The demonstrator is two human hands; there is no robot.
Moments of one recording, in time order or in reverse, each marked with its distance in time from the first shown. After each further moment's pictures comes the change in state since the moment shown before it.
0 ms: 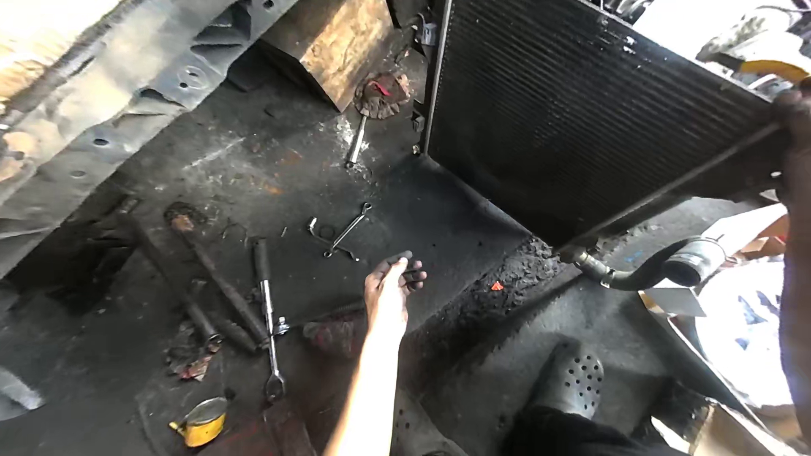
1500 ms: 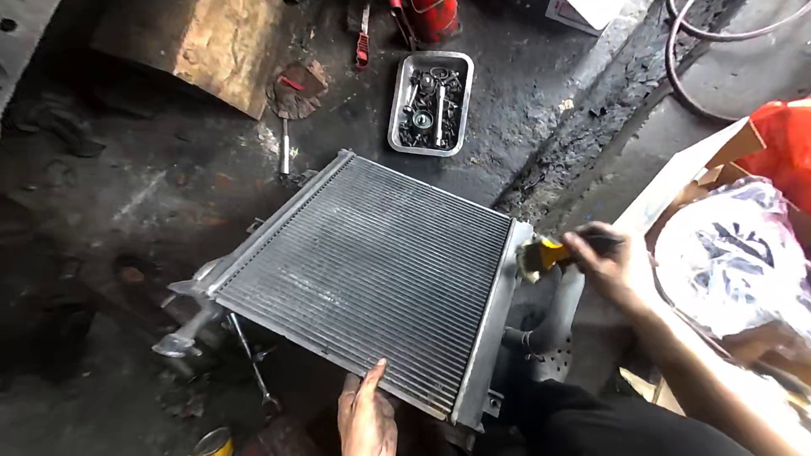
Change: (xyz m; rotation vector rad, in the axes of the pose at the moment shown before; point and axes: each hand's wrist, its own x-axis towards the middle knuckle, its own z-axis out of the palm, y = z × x) left_hand -0.129 -0.051 -0.006 0.141 0.294 -0.198; right_hand -0.211 -0.026 0.039 0.062 -0.327 0.349
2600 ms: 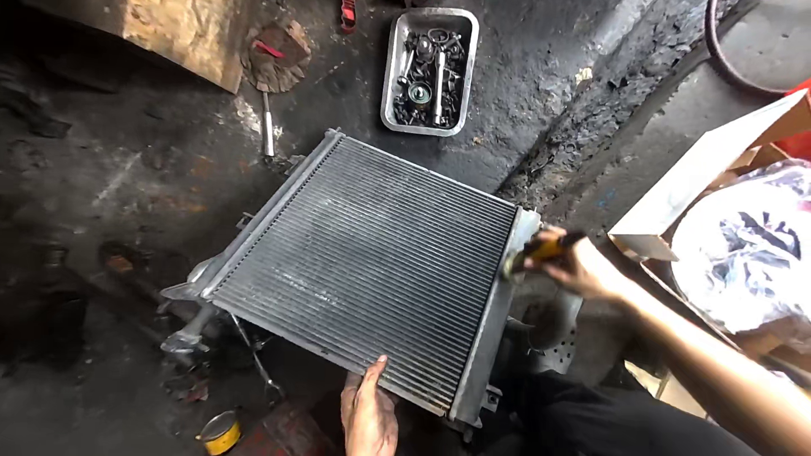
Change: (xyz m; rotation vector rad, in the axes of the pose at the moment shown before) left_hand 0.013 -0.012 0.002 0.057 0.055 -0.049; right_hand 0.017 0.036 0.031 -0.091 -0.480 -0.162
